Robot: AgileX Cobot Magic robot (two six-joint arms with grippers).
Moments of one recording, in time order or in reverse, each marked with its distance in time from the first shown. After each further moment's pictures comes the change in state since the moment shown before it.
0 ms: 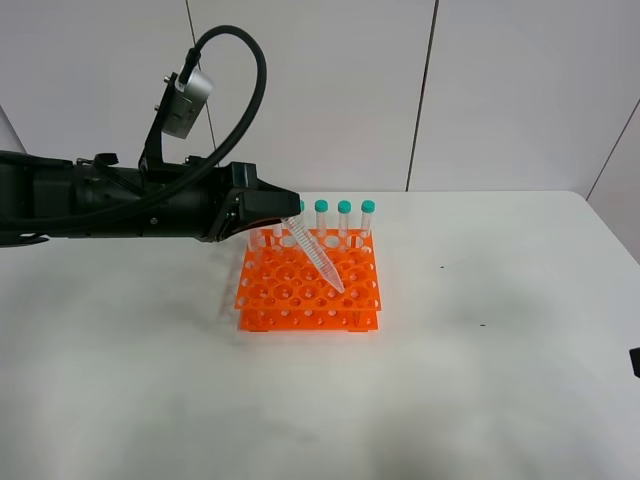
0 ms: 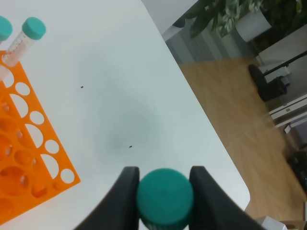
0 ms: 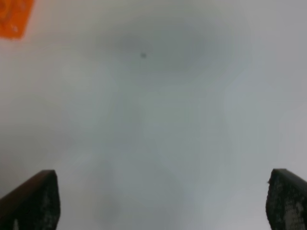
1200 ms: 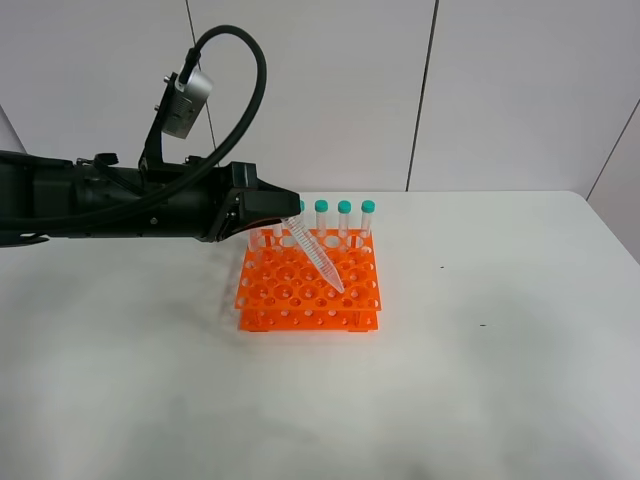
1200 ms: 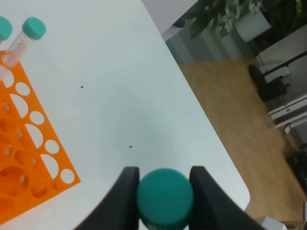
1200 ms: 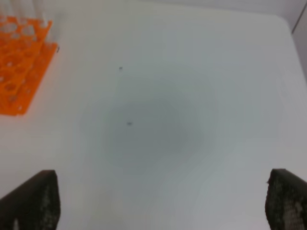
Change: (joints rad) left arm 0.000 0.000 0.000 -0.001 0.000 -0.001; right arm -0.050 -0.447 0.082 0.004 0.001 0.000
